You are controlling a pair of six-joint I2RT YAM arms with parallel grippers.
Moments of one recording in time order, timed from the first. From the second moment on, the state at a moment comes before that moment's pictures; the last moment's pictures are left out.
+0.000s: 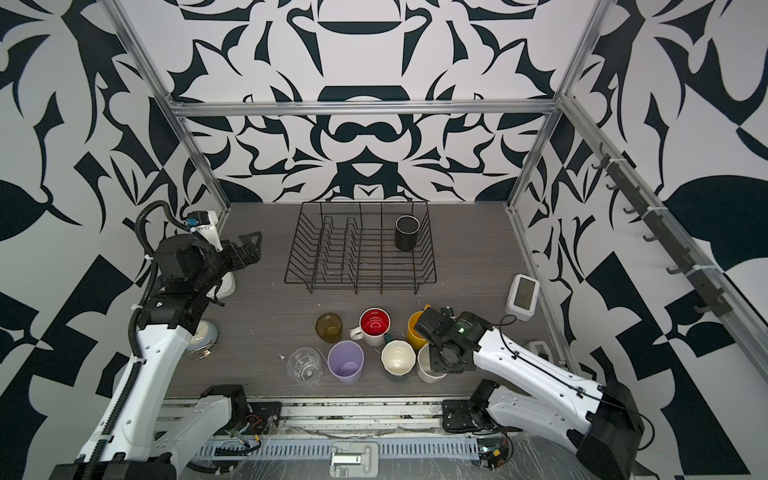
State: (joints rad) left arm 0.00 0.93 0.94 -0.34 0.18 -0.29; right arm 0.82 0.99 0.71 -1.24 0.11 0.86
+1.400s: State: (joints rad) left arm 0.00 0.96 0.93 -0.28 0.28 -0.40; right arm 0.57 1.25 1.40 -1.04 0.08 0.42
